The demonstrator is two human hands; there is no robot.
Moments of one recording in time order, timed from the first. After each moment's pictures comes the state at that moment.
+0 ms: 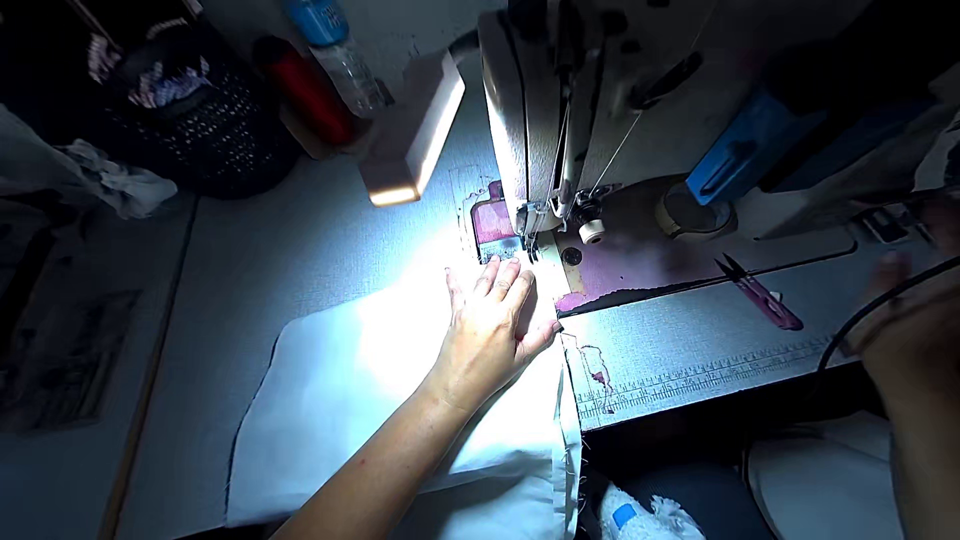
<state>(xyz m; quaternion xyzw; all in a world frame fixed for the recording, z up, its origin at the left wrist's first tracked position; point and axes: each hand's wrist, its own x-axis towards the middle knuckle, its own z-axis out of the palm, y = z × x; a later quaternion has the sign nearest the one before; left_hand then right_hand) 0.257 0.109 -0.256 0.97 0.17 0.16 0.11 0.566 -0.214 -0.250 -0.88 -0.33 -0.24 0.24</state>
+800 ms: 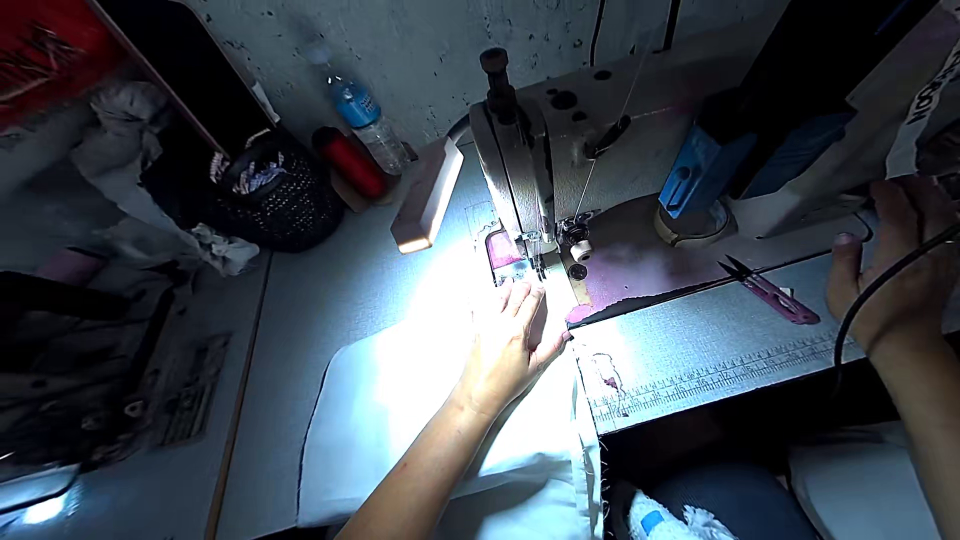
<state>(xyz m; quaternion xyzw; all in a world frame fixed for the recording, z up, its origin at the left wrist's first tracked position) 0.258 0.112 -0.262 0.96 0.16 0.17 0.13 0.570 -0.187 -0.256 -0.88 -0.32 -0.22 0.25</state>
